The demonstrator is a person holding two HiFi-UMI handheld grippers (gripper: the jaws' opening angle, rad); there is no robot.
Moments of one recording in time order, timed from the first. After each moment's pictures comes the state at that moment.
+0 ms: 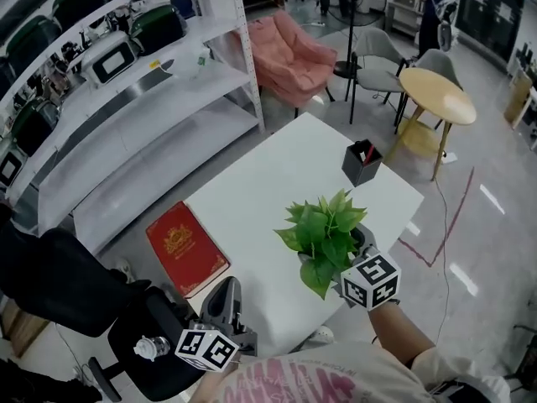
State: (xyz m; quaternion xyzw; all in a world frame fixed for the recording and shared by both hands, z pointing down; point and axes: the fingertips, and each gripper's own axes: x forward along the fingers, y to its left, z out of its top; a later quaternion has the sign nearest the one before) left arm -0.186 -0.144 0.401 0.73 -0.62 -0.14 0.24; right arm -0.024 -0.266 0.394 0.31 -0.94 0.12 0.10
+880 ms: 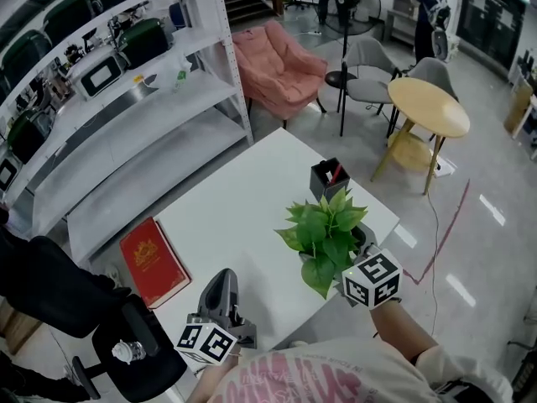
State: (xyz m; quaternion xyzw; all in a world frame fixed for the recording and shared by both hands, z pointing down) left arm -0.077 -0.230 0.391 0.73 -0.63 -0.18 0.21; right arm 0.094 -0.342 0.386 0.30 -0.94 0.10 0.10
